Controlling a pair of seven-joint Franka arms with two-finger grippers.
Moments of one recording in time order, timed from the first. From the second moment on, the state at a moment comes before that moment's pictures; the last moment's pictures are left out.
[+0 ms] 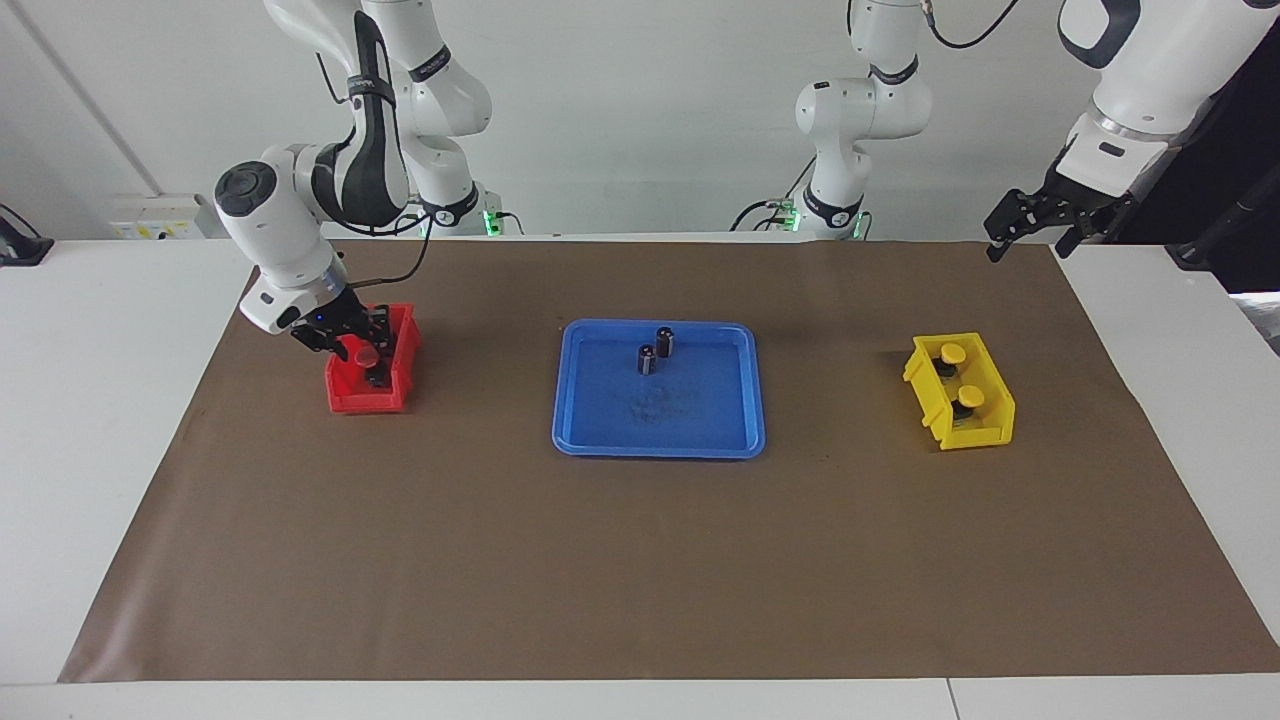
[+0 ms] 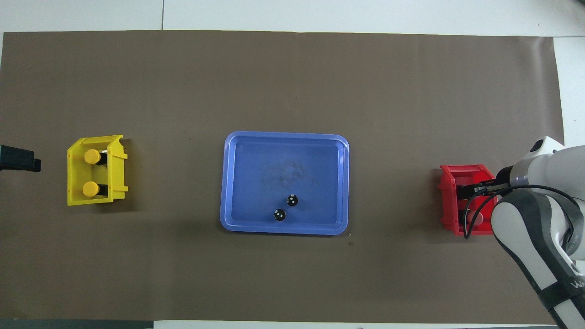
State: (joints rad) left arm -0.08 -0.17 0.08 -1.79 0.03 1.60 0.03; right arm -0.08 -0.11 -0.05 -2.37 0.02 2.21 -0.27
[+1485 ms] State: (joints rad) left arm -0.08 -0.17 0.08 -1.79 0.03 1.60 0.06; right arm -0.07 -0.11 -0.05 -2.40 0.02 2.27 -0.27
